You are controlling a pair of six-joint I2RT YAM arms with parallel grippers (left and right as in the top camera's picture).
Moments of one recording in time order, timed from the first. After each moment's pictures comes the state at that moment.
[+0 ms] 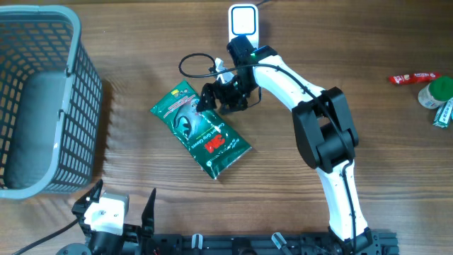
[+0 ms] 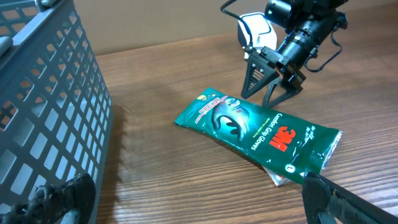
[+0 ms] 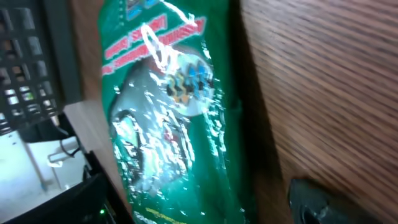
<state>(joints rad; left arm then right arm) -0.09 0.01 0.77 -1.14 0.05 0.11 0.49 2.37 1.84 -0.88 -0.79 0.18</state>
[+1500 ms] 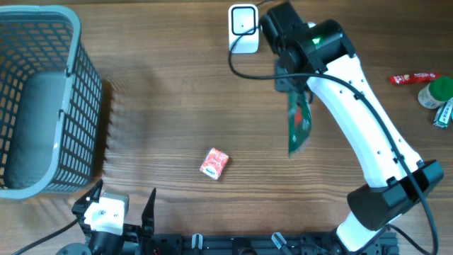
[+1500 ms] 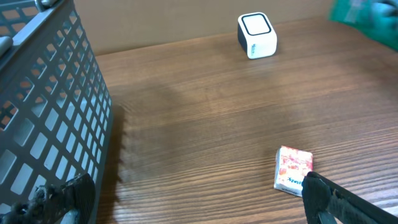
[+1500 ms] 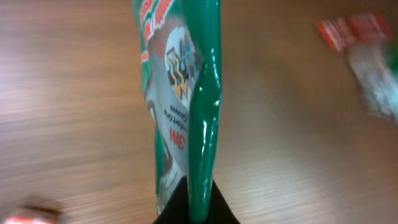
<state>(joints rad) -0.09 0.01 0.77 -1.14 0.05 0.11 0.49 1.83 1.97 -1.58 0.43 0.59</state>
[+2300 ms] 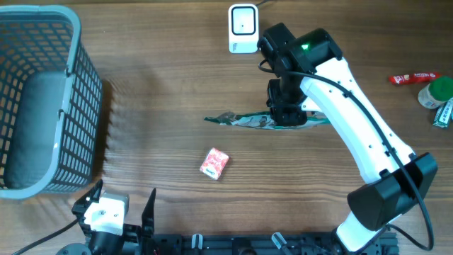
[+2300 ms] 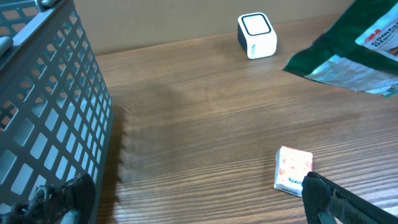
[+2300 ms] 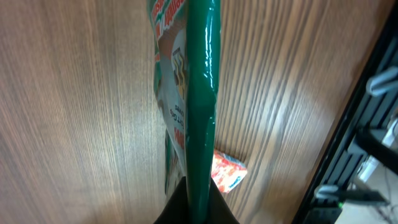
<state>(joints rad) -0.09 0.01 0.77 -1.14 0.05 0.11 0.49 1.83 1.83 -1.61 -0.07 1.98</state>
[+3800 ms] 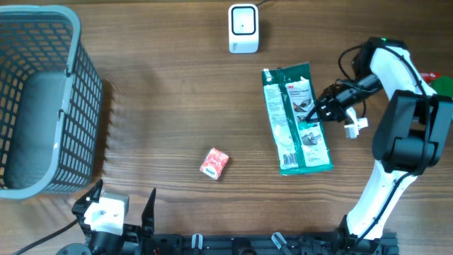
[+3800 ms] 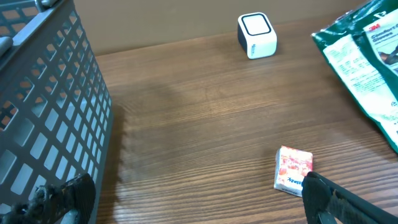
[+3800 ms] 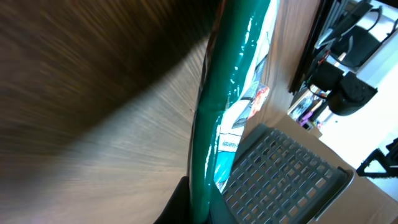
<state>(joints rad) -0.09 0.01 0.77 -1.14 0.05 0.11 -0.16 2.18 1.63 -1.59 -0.71 1.78</state>
